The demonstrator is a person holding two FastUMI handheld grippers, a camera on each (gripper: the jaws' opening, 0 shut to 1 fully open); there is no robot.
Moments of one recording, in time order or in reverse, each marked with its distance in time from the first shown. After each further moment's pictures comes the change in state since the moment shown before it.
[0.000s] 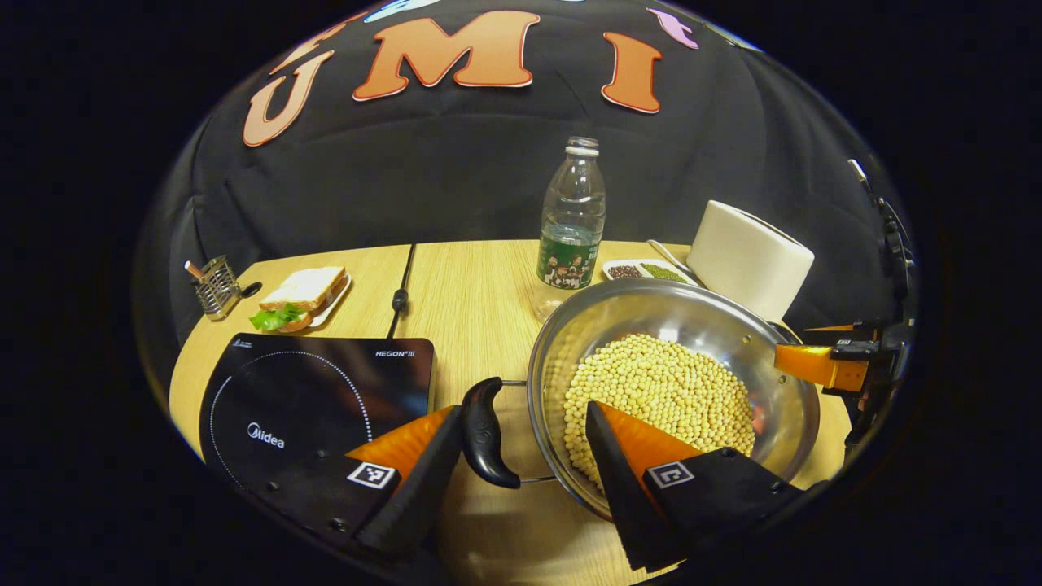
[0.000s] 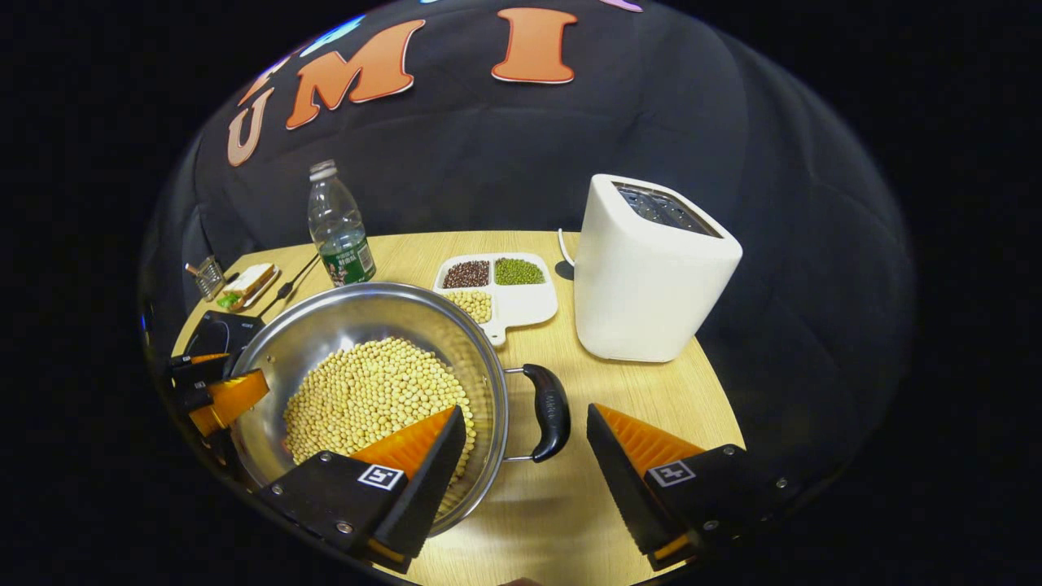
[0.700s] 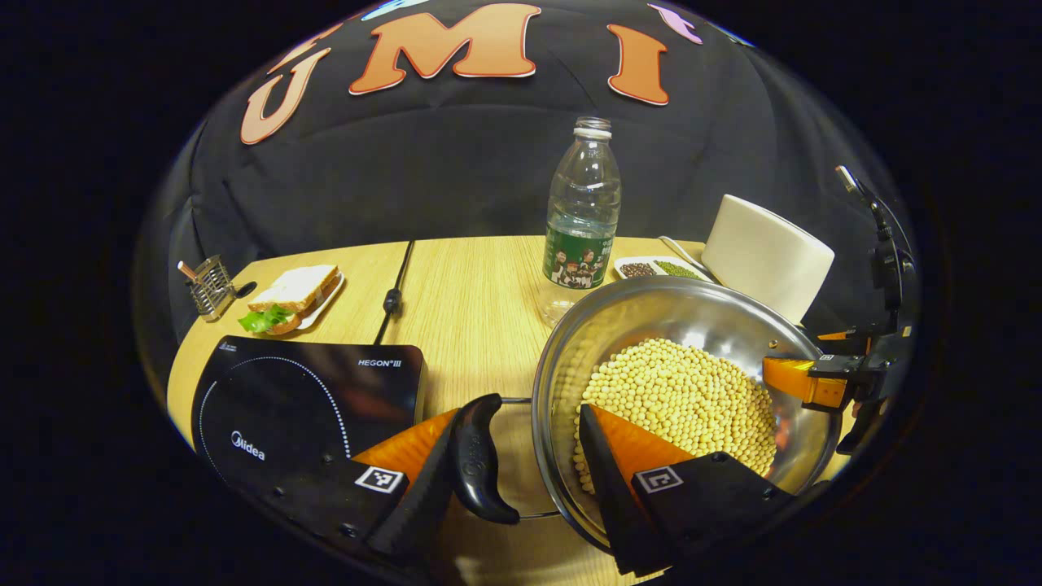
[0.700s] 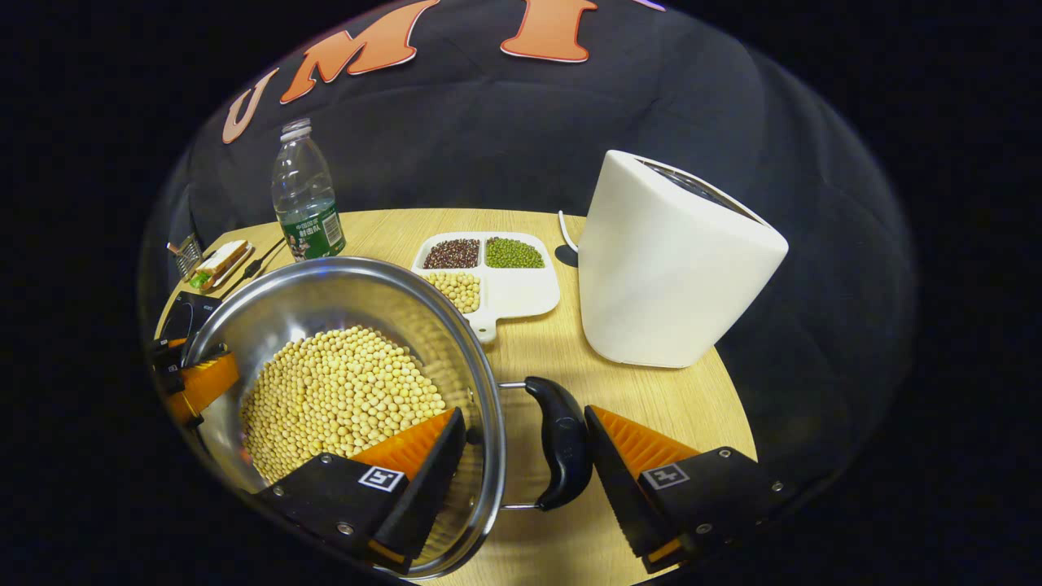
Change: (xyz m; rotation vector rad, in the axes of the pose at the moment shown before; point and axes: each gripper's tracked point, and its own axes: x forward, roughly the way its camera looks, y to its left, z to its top) left arm 0.030 -0.001 0.000 -0.002 0.009 0.008; right arm 0.036 -0.001 -0.002 -0.049 0.044 -0.038
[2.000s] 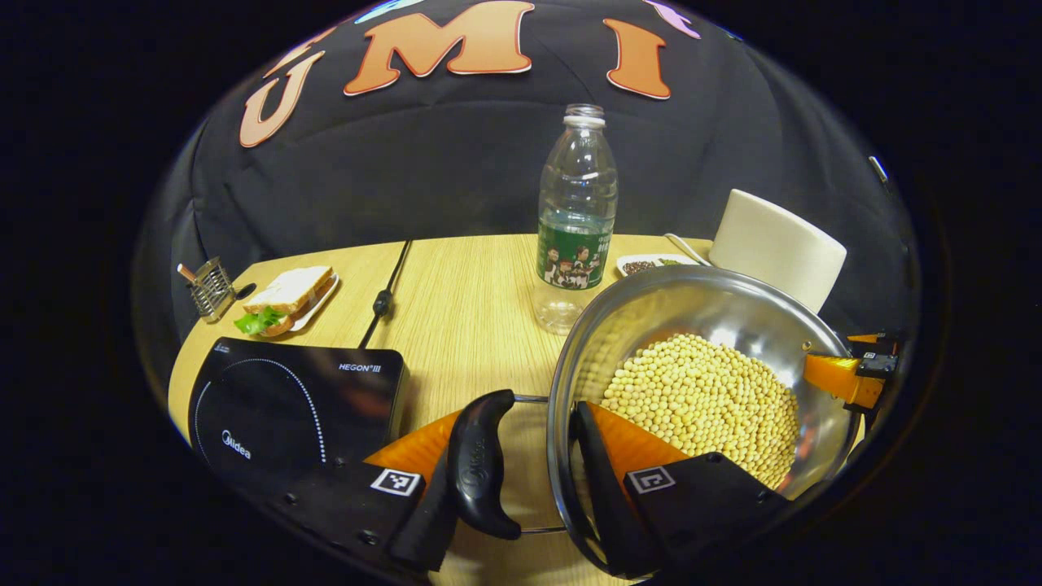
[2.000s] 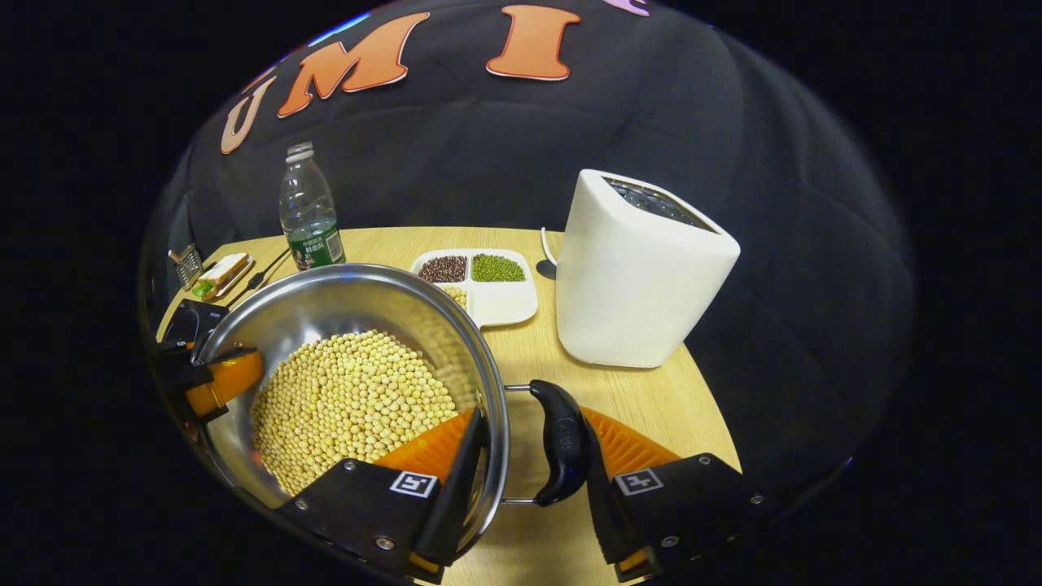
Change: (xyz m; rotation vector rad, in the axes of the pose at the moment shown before) left arm 0.012 -0.006 0.005 0.022 -0.016 0.043; right arm -0.028 -0.003 0.001 0.030 -0.080 -0.049
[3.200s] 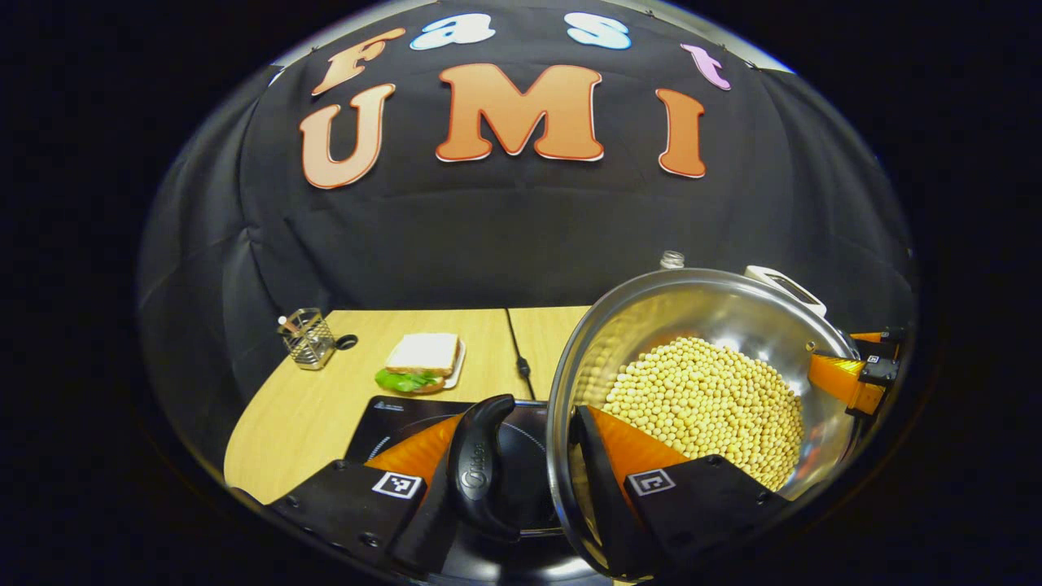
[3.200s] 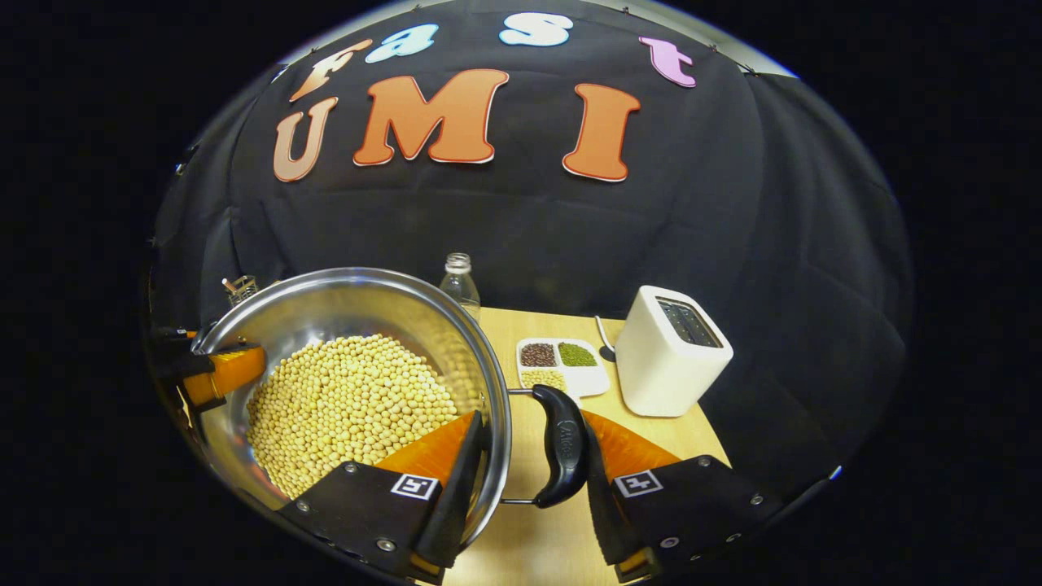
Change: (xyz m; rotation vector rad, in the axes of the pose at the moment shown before) left arm -0.155 0.151 0.077 -0.026 -0.154 0.091; right arm -0.069 -0.001 0.059 -0.057 -0.202 0.067
